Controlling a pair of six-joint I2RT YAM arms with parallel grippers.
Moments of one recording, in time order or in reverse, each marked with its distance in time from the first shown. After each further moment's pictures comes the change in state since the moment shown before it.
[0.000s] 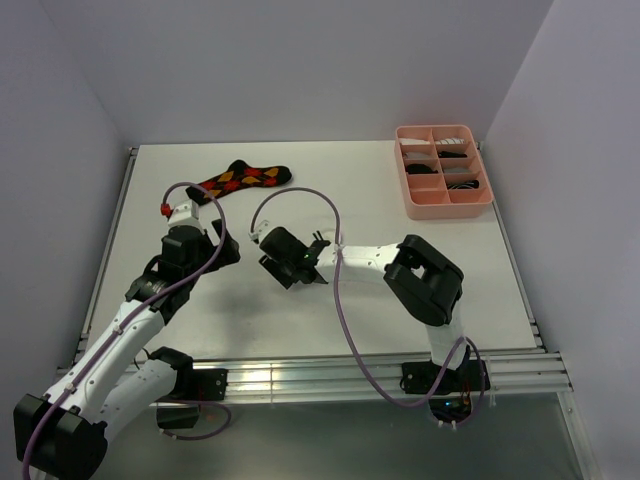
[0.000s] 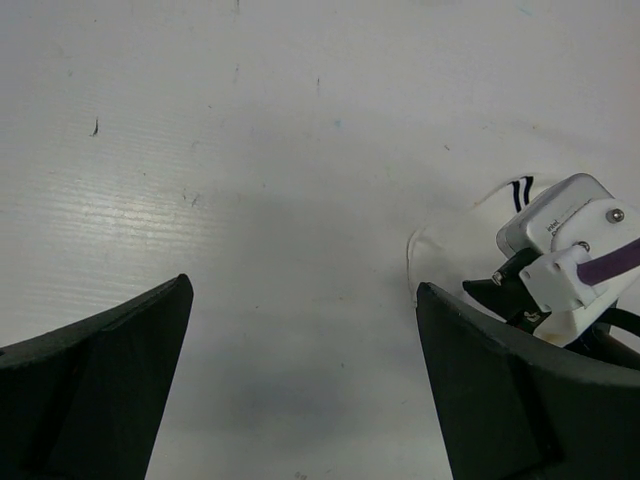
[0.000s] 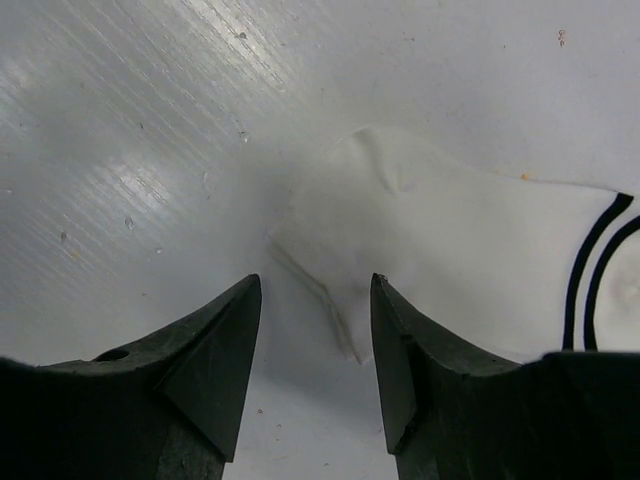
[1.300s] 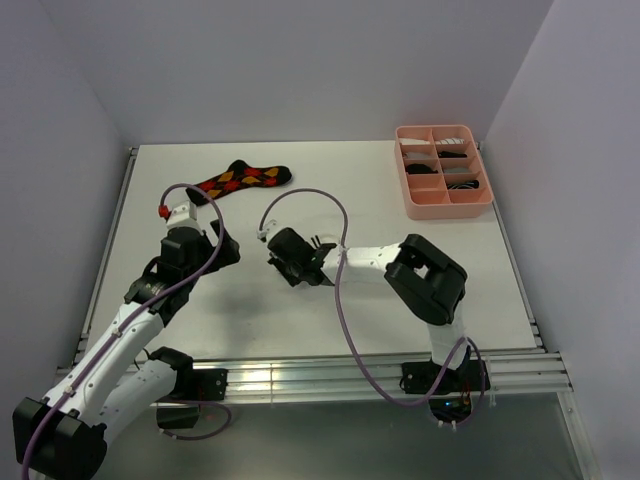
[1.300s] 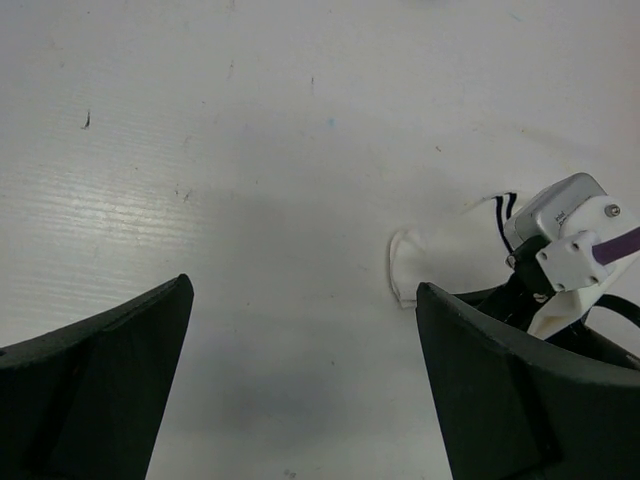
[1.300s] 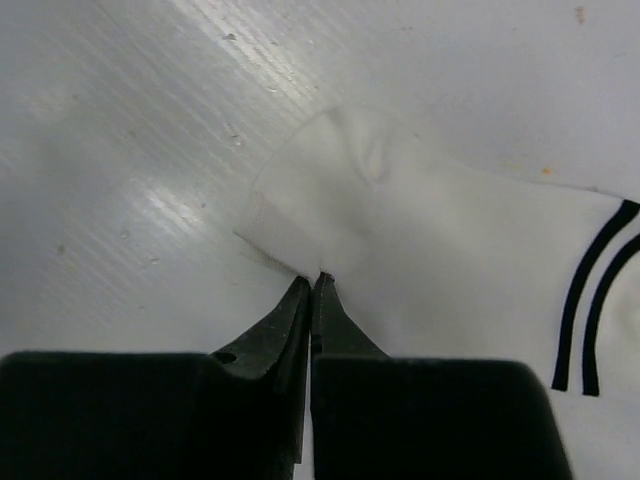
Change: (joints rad) left arm 0.000 -0.016 -0.007 -0.002 0.003 -0.027; right arm -0.021 -0.010 -0.088 0.127 -0.031 0.052
